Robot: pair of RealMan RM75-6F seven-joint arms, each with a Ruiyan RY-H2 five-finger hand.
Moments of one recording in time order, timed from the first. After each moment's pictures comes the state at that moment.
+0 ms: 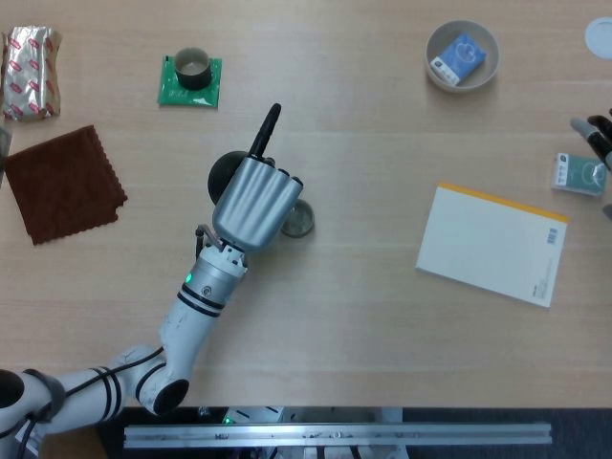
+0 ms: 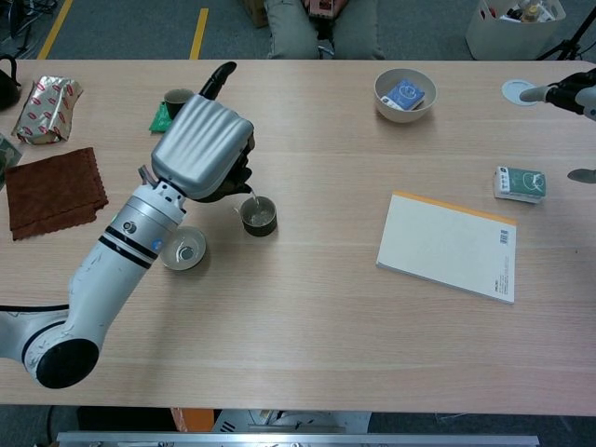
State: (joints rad) left arm -0.61 -1.95 -0.14 -1.18 1.56 1.34 0.68; right arm 0.56 -0.98 -0.02 -1.78 -1.13 0.93 -0.45
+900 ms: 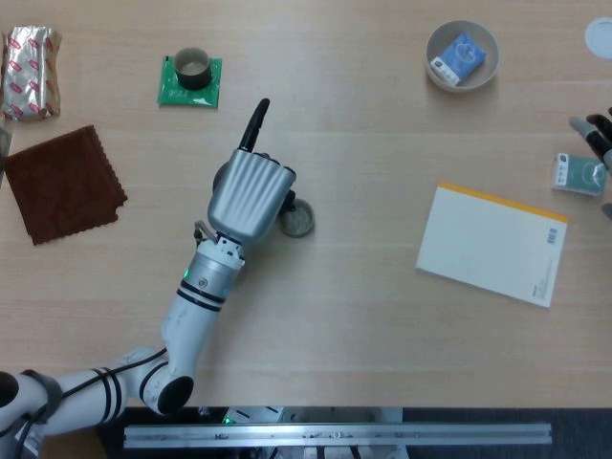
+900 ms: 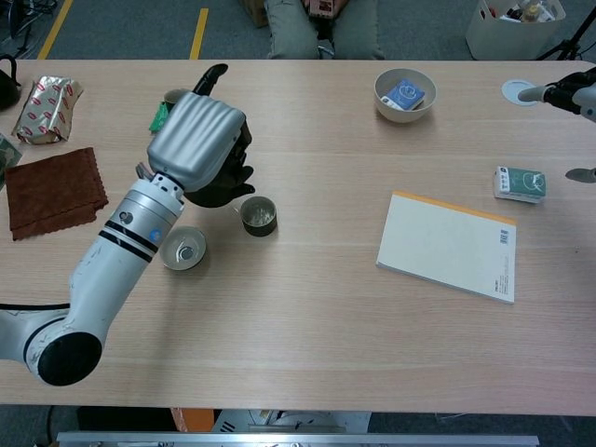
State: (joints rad) left arm -0.60 -1.94 -0.18 -1.24 1.47 1.30 0.58; right arm 0.56 -0.98 -0.01 -1.79 -1.10 0.93 -0.48
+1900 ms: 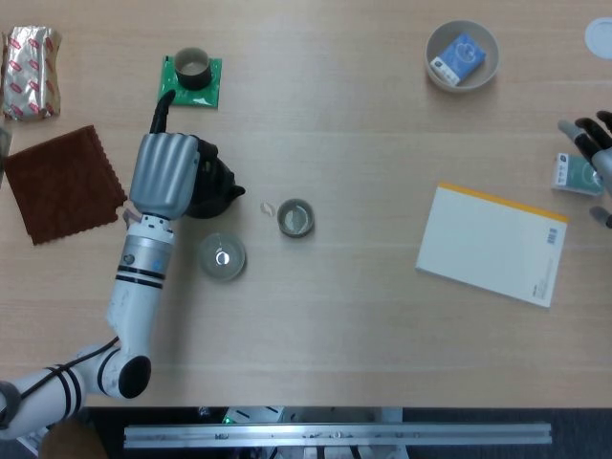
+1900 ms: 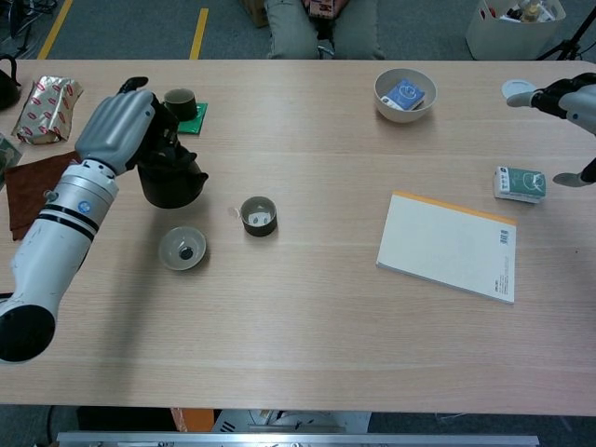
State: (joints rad) left arm -0.52 -1.83 -0.23 -1.21 1.32 1.25 0.14; right arm 0.58 -1.00 -0.01 -1.80 -1.05 0.92 -0.51
